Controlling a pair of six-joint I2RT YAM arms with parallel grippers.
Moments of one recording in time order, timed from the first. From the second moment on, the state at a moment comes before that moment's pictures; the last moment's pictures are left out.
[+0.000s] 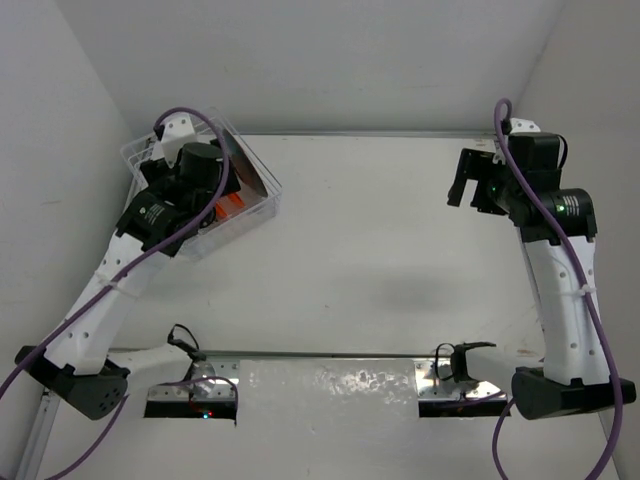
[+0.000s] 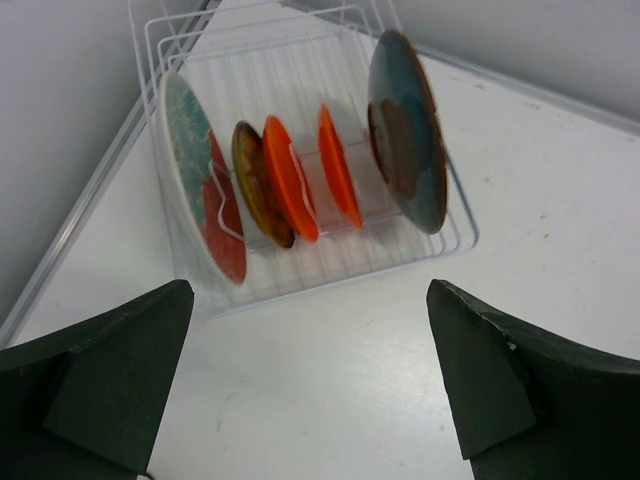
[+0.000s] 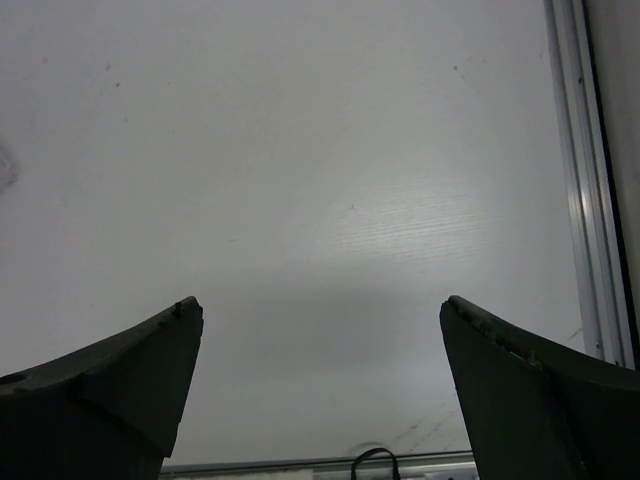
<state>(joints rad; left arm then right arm) -0.49 1.14 1.43 -0.87 -0.77 -0.50 0.07 1.17 1.55 -1.07 0.12 0.20</state>
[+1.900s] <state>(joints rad) -0.33 1.91 2.11 -0.84 -0.90 -0.31 0.13 1.24 1.17 -0.92 -0.11 0.23</state>
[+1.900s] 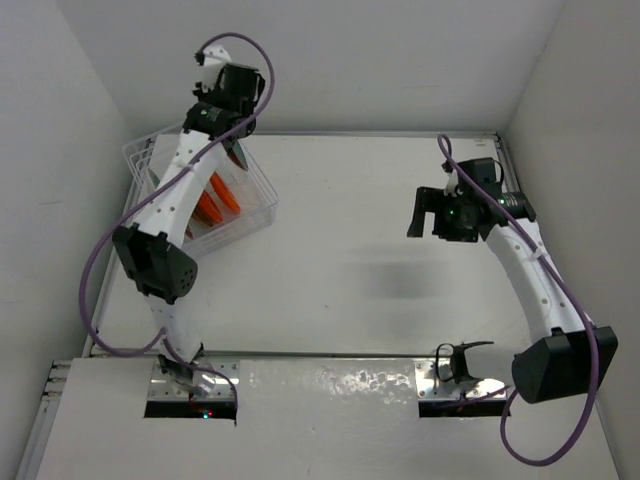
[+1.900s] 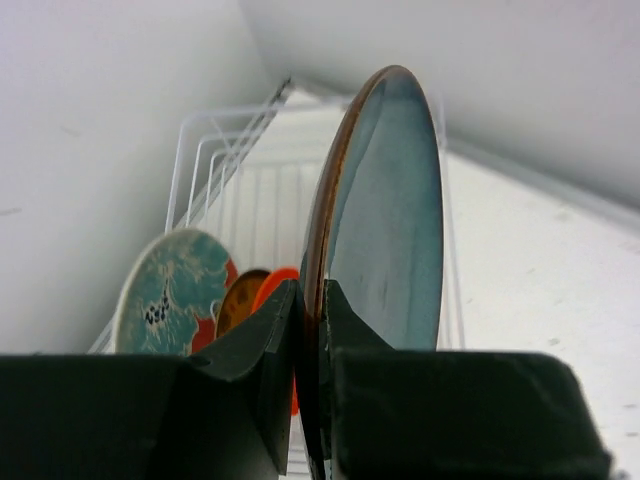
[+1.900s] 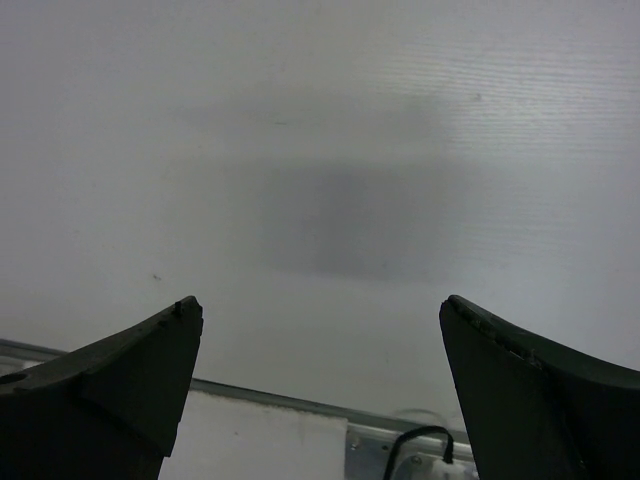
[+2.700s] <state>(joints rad) -0.31 1.58 1.33 -0.03 0.43 -0.85 0.12 1.59 1.41 -0.25 -0.59 0.65</state>
